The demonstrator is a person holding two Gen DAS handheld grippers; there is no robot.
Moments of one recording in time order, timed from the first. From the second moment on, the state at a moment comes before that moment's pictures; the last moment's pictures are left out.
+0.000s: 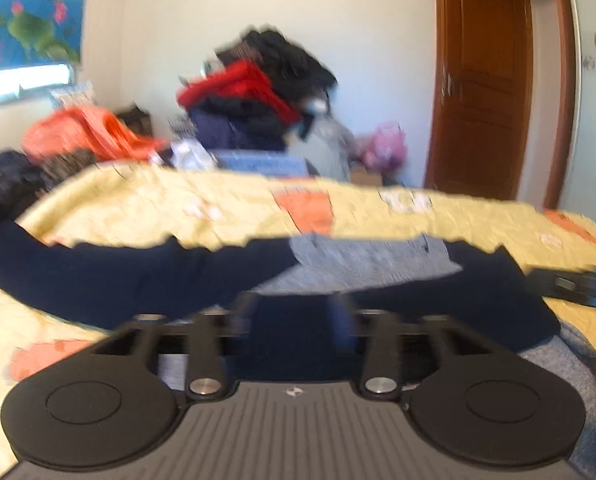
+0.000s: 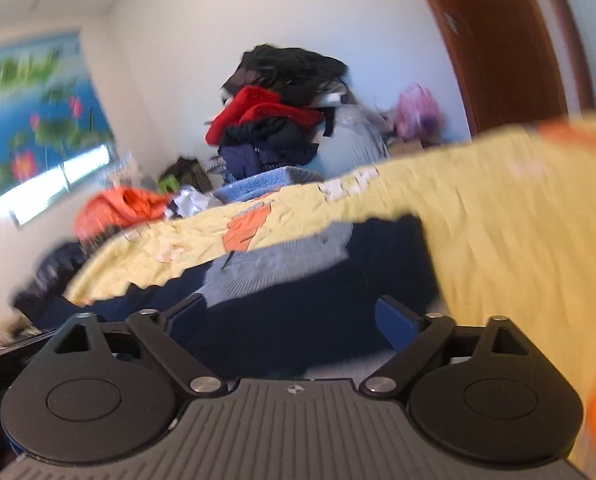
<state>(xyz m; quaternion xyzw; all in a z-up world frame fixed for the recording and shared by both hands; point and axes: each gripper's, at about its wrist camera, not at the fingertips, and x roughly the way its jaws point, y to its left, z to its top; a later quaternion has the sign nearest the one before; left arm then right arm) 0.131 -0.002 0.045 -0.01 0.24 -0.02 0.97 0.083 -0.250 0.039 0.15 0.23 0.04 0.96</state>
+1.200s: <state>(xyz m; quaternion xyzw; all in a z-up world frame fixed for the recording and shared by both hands) 0.187 0.436 -0.003 -0.47 0.23 0.21 0.83 0.170 -0.230 -0.012 0.00 0.35 0.00 0.94</state>
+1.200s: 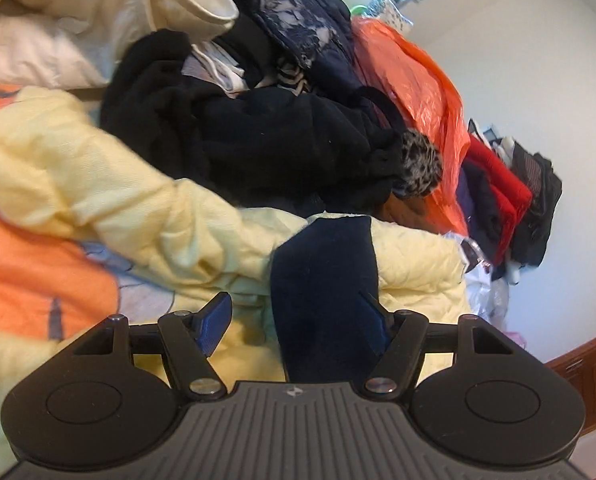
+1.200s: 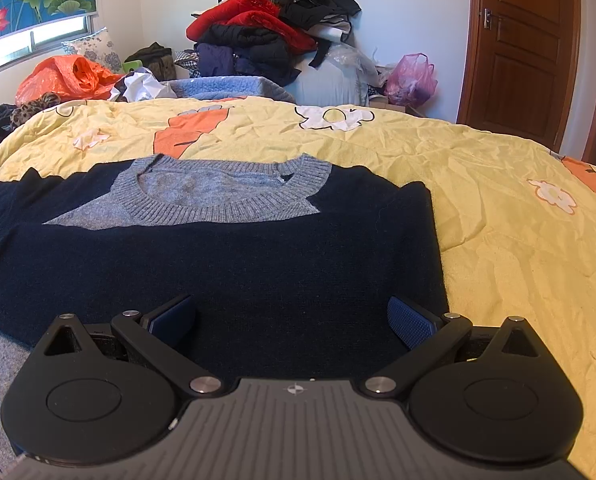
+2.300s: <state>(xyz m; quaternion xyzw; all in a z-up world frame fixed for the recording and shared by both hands) 0.037 0.044 0.015 -0.04 0.29 -0.10 0.95 0.163 -0.243 -0.008 0.06 0.33 0.01 0.94</state>
